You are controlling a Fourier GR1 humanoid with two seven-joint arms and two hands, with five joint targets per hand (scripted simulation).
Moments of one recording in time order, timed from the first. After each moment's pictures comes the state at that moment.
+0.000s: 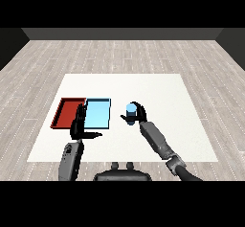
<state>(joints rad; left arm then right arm) -0.03 0.02 0.01 -1.54 0.10 -0.06 -0.43 -0.61 -0.02 0.30 -0.74 -0.39 -0.25 -0.46</state>
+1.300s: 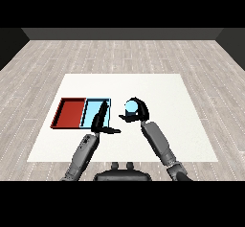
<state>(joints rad) -0.23 0.00 -0.26 -1.32 0.15 0.13 -0.35 -0.49 -0.01 0.26 -1.18 -0.19 -0.20 -0.32</state>
